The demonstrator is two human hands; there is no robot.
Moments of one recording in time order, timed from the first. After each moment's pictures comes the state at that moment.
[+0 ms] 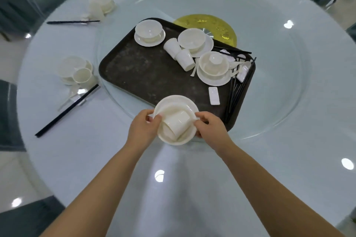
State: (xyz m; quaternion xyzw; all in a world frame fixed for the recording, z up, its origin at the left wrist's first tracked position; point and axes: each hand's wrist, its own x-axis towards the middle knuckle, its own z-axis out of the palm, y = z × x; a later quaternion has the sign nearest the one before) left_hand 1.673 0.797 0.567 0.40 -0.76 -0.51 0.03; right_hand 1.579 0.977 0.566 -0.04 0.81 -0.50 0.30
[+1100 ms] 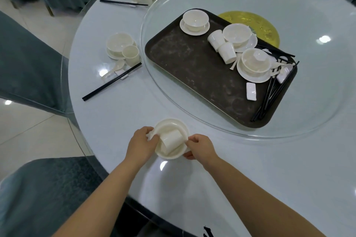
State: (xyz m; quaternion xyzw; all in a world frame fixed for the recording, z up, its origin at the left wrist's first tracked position) left_hand 1.826 0.762 0.519 0.47 -0.75 -0.47 -0.01; right_hand 1.702 0.916 0.511 0.00 0.79 -0.43 0.44
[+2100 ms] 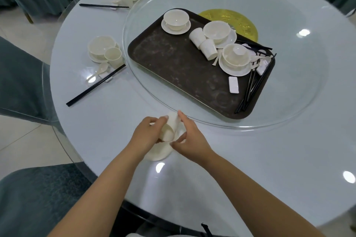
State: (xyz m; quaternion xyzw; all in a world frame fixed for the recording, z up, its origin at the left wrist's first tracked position) left_hand 1.780 0.792 0.576 0.47 -0.68 -0.56 -0.07; right_hand 1.702 0.937 0.548 -0.27 0.81 -0.40 0.34
